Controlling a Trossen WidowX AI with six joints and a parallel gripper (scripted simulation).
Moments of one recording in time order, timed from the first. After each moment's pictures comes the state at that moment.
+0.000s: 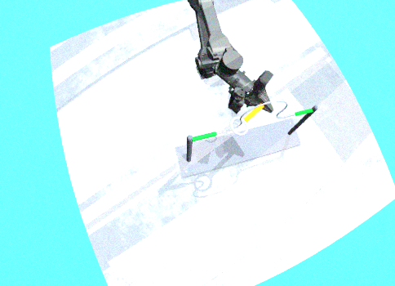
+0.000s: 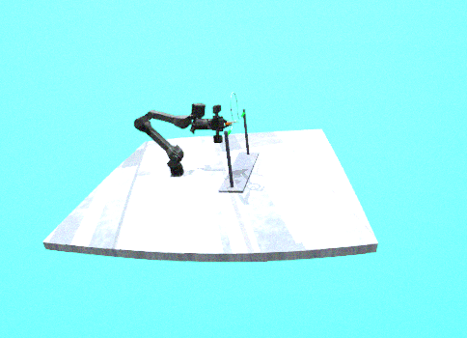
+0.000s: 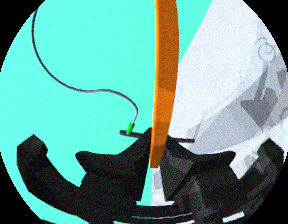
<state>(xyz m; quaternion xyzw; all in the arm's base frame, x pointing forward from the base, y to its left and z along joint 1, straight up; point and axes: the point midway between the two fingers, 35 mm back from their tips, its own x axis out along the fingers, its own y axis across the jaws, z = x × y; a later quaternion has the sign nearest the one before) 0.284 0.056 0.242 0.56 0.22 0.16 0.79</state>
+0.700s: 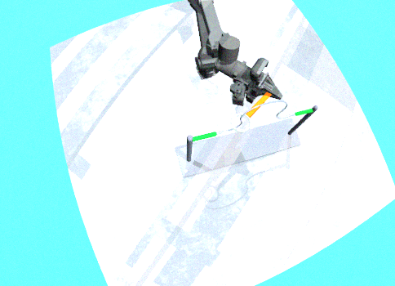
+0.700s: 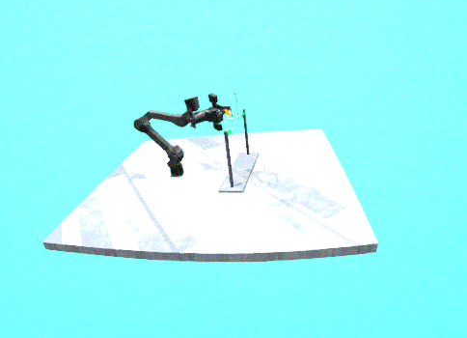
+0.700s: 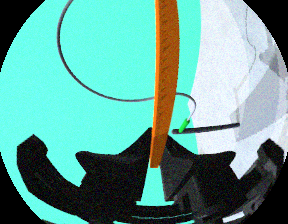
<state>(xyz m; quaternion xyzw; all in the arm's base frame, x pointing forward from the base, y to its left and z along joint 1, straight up) 0.278 0.062 0.315 0.71 0.18 0.23 0.64</state>
